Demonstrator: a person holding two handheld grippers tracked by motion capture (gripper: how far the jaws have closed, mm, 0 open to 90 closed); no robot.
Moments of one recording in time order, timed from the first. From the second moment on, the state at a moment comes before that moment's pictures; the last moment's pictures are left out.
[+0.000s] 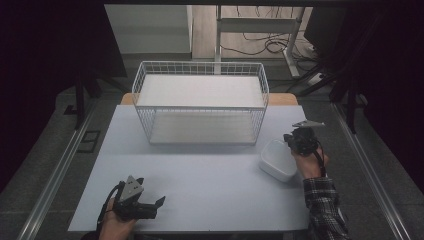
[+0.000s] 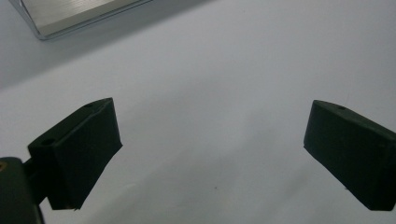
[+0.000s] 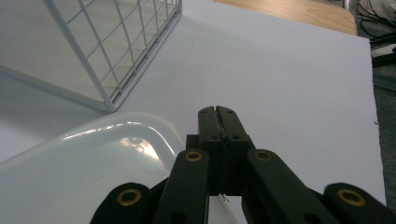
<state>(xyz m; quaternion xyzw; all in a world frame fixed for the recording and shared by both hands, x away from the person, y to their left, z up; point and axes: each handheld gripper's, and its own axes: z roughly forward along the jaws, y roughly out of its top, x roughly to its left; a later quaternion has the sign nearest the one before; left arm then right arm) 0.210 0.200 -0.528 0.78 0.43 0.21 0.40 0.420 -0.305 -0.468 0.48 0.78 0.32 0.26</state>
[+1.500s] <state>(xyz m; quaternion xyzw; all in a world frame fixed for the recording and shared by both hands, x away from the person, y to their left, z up) 0.211 0.201 -0.529 0.79 0.41 0.20 0.41 0.346 -0.285 -0.491 0.44 0.81 0.35 0.17</state>
